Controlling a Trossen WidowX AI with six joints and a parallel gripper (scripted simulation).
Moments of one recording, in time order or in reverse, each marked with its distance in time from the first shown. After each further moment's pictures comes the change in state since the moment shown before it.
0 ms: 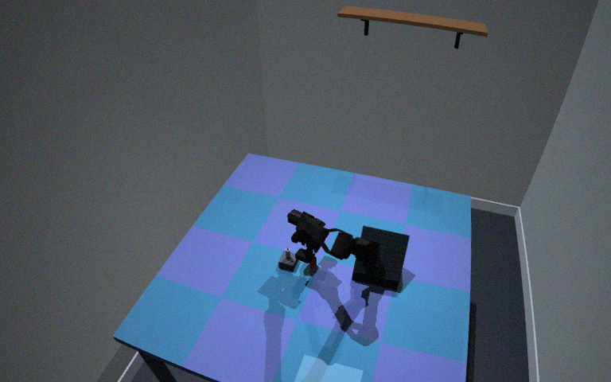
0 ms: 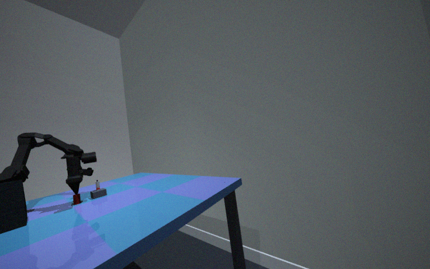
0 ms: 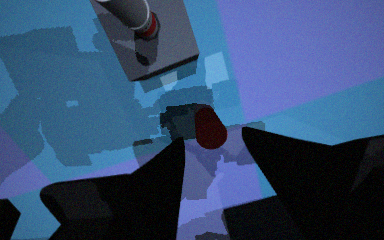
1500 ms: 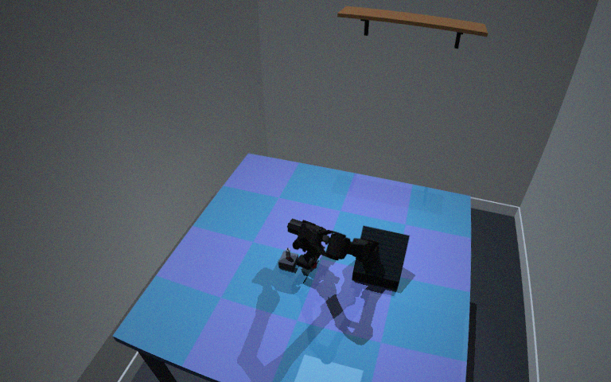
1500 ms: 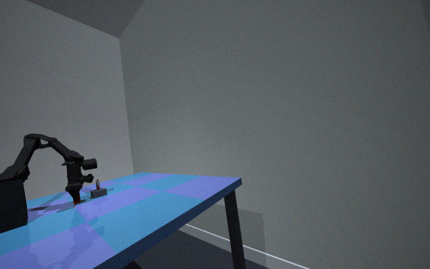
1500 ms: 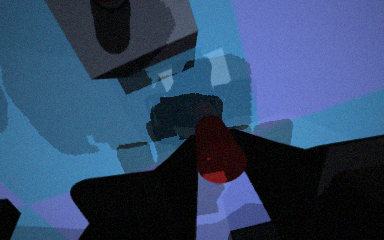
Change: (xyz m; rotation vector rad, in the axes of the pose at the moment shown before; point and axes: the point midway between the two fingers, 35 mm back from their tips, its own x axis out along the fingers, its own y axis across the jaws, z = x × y) arm 0.040 -0.001 -0.005 0.019 0.015 0.006
